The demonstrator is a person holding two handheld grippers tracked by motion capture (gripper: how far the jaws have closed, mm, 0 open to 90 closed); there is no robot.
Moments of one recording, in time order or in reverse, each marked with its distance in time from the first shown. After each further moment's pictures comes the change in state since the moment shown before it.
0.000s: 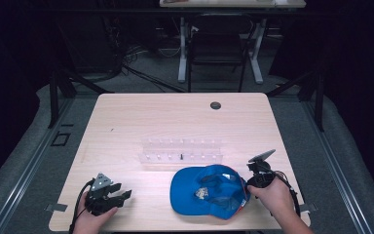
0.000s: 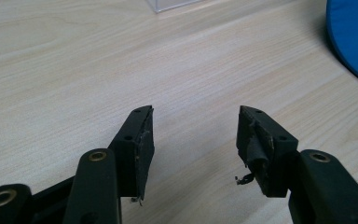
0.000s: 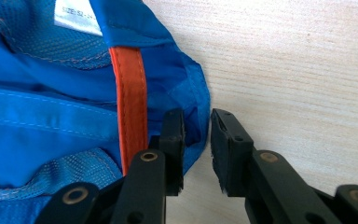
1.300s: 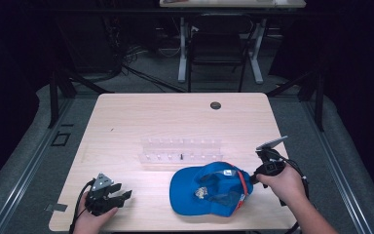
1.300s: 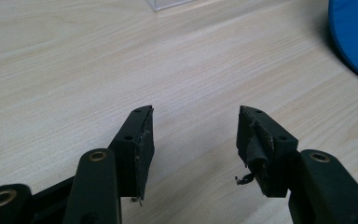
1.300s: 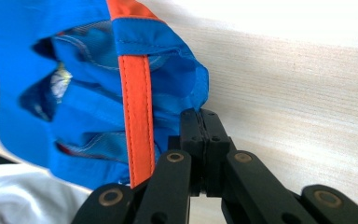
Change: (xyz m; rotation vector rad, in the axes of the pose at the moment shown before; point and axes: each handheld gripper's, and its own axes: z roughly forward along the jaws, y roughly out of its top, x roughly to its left) left arm -0.001 0.000 0.001 0.002 0.005 0.008; right arm -0.009 0.014 -0.055 -0.009 0.148 -0.010
